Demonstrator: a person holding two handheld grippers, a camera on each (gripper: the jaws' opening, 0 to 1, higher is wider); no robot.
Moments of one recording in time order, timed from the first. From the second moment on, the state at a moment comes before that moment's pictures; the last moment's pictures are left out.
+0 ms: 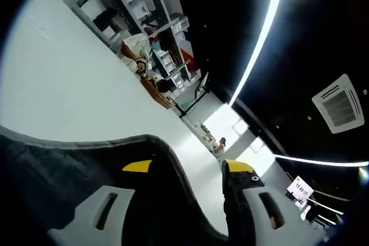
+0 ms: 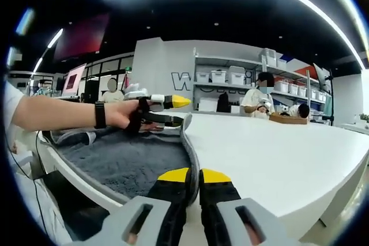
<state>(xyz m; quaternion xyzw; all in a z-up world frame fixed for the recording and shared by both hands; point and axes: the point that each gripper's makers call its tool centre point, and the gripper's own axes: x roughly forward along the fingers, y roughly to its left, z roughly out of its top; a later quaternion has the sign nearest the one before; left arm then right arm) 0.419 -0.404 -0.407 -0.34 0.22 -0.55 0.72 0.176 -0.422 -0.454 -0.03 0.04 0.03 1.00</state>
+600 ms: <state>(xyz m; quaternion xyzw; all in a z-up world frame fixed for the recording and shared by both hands) 0.403 -0.430 -0.424 -0.33 0.25 -0.56 0.72 0.176 -0.425 -0.452 -0.04 0.04 0.02 1.00</state>
